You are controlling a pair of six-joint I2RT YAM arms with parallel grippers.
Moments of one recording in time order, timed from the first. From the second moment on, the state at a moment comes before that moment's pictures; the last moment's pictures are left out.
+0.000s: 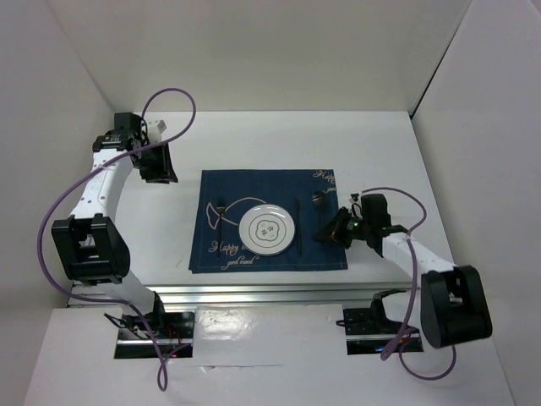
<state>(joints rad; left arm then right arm) 0.12 1.63 1.50 -0.92 0.31 -0.06 0.15 1.16 0.45 -0.11 -0.63 0.83</state>
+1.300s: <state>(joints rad) 0.12 1.63 1.50 -0.93 0.31 -0.06 0.15 1.40 0.46 -0.10 -0.68 0.82</state>
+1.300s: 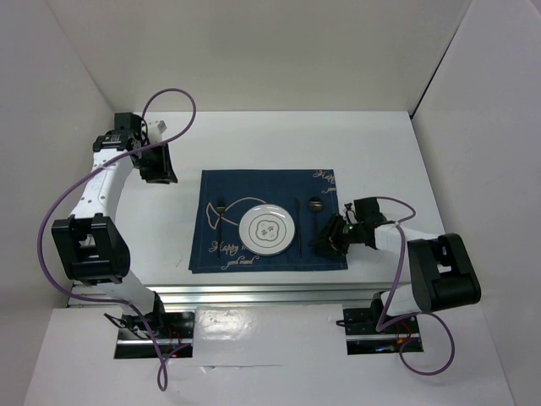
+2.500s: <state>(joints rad) 0.12 1.63 1.50 -0.94 0.32 -0.05 0.11 1.23 1.15 -0.80 0.20 0.53</state>
